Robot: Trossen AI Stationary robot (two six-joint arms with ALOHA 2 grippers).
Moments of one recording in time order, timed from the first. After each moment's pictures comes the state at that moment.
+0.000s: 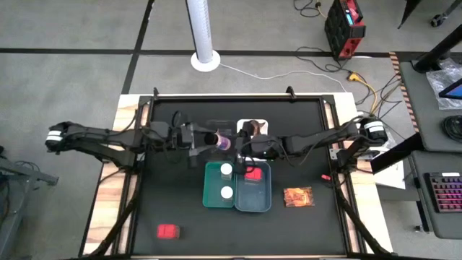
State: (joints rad) left arm -0.02 1.03 0.72 0.21 -0.17 0.22; right arm 0.07 1.67 1.12 0.18 0.32 -0.10
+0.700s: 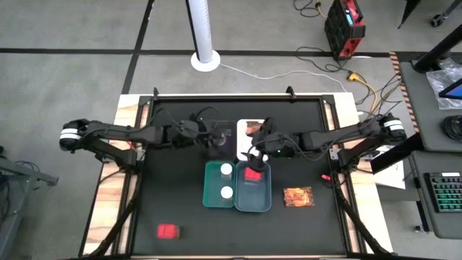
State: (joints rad) left arm 0.08 1.29 0.82 -0.02 -0.34 0.00; right arm 0.07 1.45 1.03 -0.16 0.37 0.14
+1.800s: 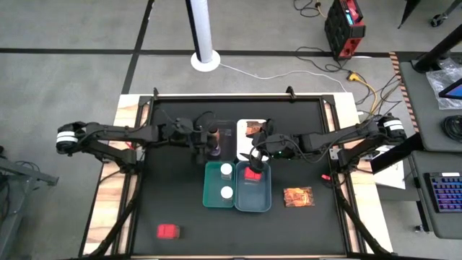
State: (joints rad) left arm 0.19 1.23 0.65 0.04 0.05 0.22; right arm 0.07 1.46 0.96 -0.03 0.36 0.16
